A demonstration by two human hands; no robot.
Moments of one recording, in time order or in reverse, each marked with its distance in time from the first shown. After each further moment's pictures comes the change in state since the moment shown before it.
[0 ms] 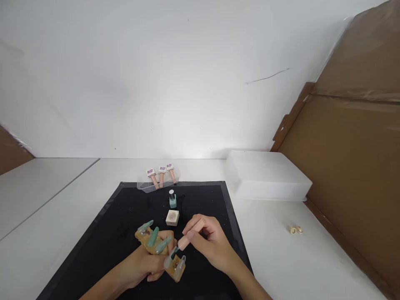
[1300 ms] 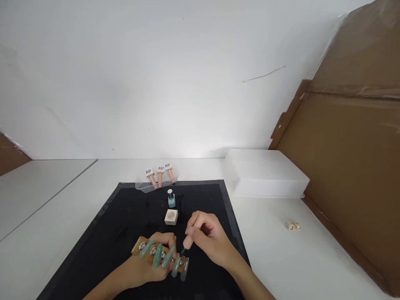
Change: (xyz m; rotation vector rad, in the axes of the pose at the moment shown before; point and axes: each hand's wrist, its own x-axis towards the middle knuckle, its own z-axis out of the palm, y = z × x) left_hand -0.002 -0.008 -0.009 0.620 0.067 0.224; right_hand 0.002 -0.001 -0.001 -0.029 0.001 0.012
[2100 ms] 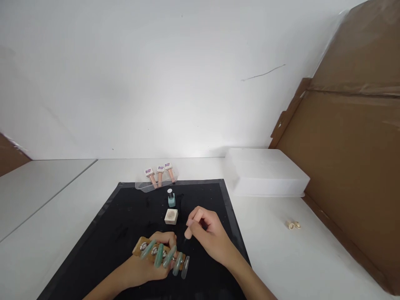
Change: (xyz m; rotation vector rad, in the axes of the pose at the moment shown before) left_hand 0.002 0.005 0.002 0.020 0.014 0.001; right_hand 0.002 -0.004 0.002 -0.092 0.054 0.110
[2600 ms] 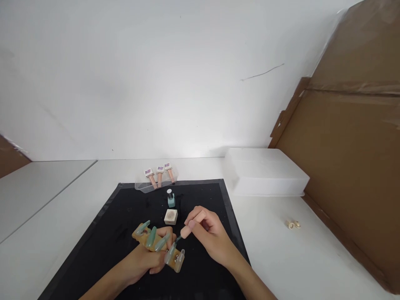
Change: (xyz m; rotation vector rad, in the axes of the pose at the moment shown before) left_hand 0.006 -0.009 -0.001 -0.576 -0.041 -0.204; right_hand -0.002 0.003 -0.001 0.107 -0.002 -0.063
